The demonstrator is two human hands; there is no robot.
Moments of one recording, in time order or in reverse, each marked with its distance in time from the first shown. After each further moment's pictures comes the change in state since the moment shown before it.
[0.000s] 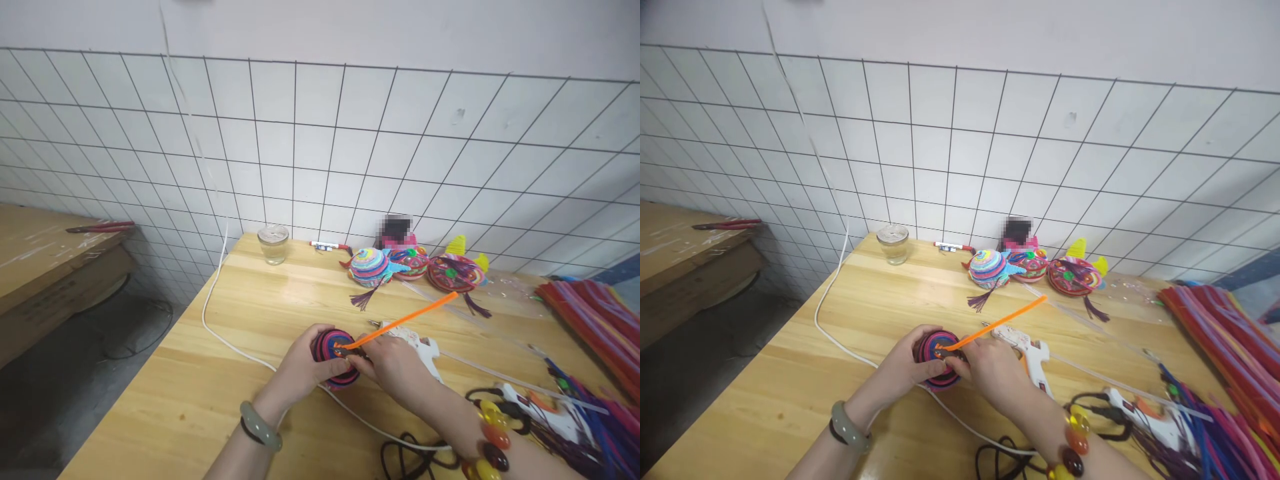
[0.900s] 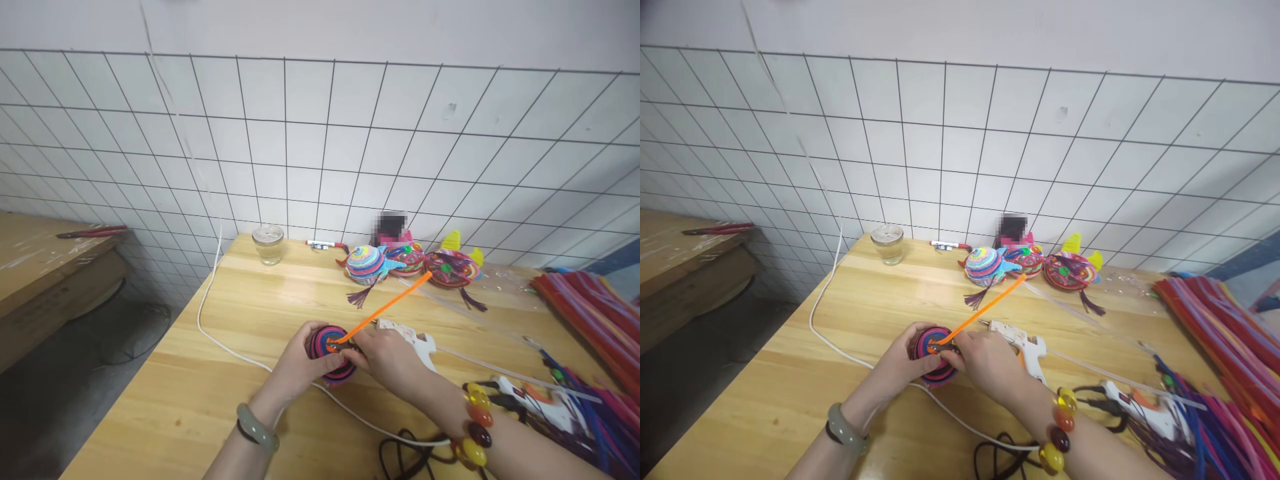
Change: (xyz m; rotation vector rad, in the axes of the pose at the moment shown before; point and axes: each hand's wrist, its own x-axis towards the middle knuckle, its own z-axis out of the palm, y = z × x) left_hand 0.003 0.001 0.001 -0.074 0.033 0.013; right_hand 0.007 0.003 -0.003 0.004 -0.059 -0.025
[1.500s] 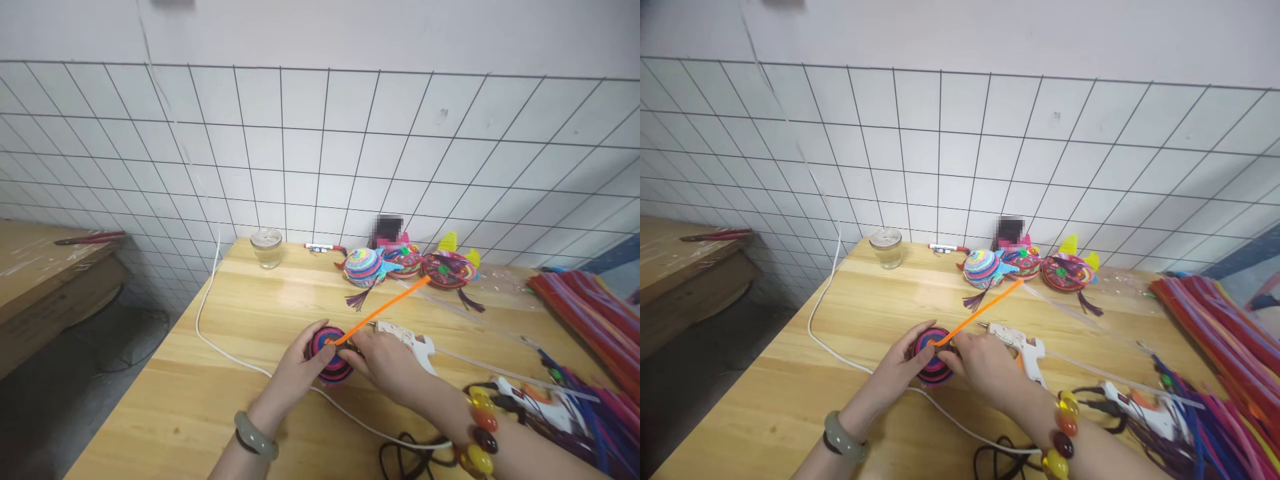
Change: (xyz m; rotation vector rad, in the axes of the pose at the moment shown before) left_hand -0.001 -0.003 -0.002 0.112 0.038 -0.012; right_hand 0.002 -0.007 -0.011 0.047 -0.103 0.081
